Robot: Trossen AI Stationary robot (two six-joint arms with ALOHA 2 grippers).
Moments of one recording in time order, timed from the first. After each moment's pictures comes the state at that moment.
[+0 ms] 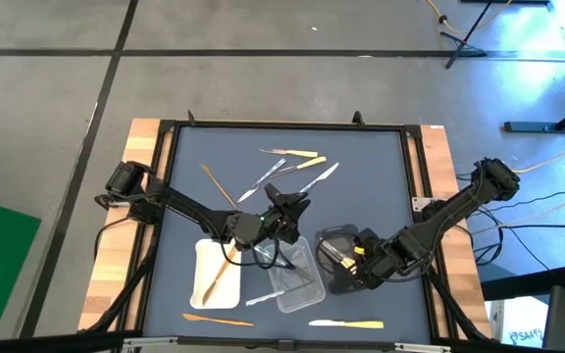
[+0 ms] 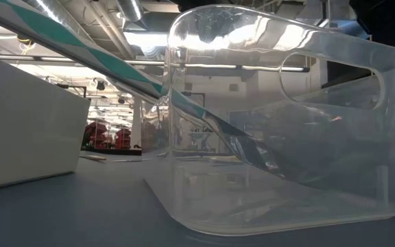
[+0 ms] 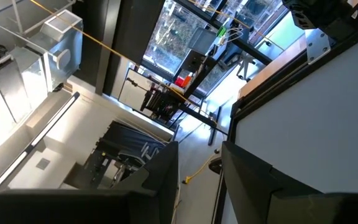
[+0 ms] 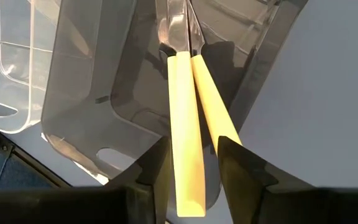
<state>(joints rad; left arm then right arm) -0.30 1.81 1.10 0.75 -0.97 1.03 0.65 1.46 1.08 -0.94 0.06 1.62</state>
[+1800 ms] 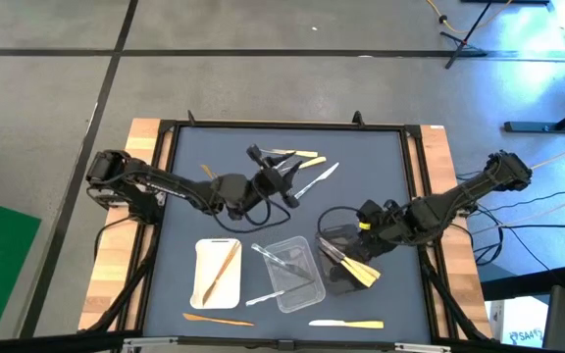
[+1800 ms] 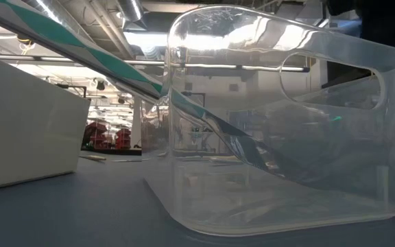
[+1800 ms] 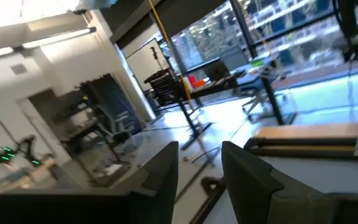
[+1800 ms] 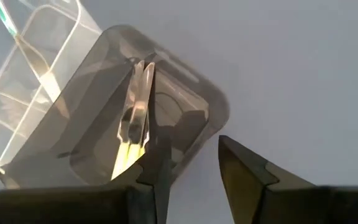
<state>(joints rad) -0.13 1.61 1.10 0.66 -0.90 0.53 0.49 1.28 1.09 -1.09 0.28 1.16</state>
